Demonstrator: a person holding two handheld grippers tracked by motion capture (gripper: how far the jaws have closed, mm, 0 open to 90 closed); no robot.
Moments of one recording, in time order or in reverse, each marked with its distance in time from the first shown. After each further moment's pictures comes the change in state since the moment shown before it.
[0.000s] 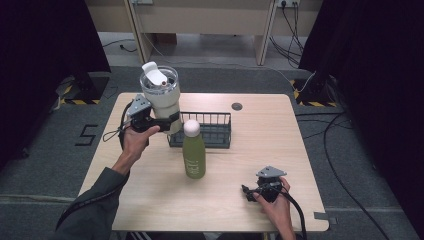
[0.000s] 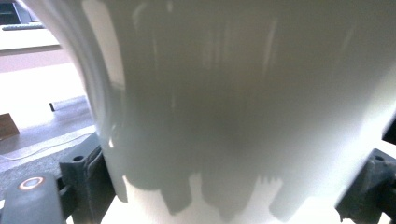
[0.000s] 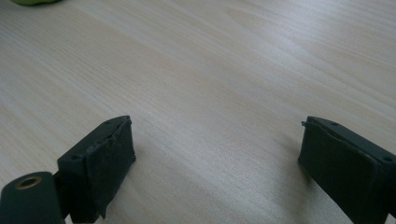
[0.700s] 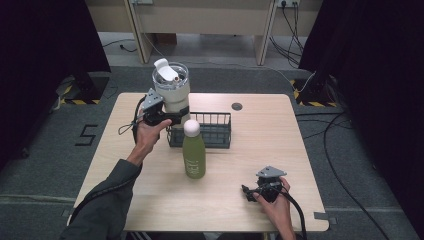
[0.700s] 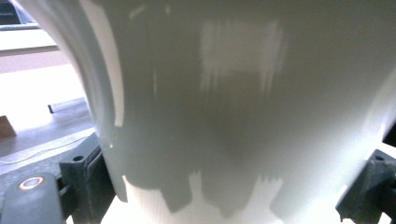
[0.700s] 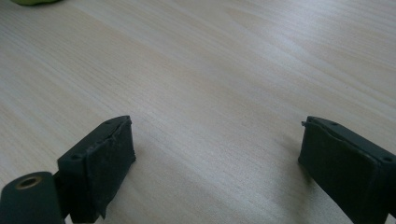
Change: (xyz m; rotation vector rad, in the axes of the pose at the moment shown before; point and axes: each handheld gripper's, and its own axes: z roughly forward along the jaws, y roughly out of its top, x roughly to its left) left arm 0.003 -0.007 0.039 -0.003 0.012 -0.005; right arm 0.000 0.000 0.000 0.001 0.000 -0.001
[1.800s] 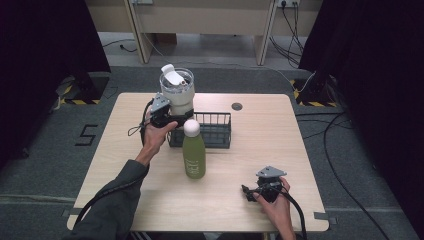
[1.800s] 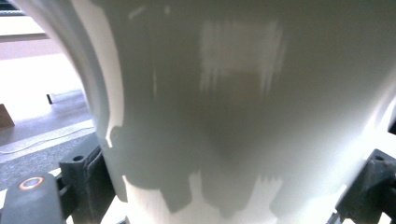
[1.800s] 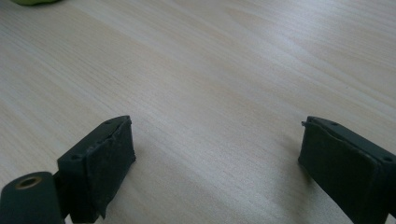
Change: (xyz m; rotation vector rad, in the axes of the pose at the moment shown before) left arm 0.001 -0.025 0.024 0.026 0.007 -0.010; right arm 0.000 0.000 0.000 0.000 -0.001 -0.001
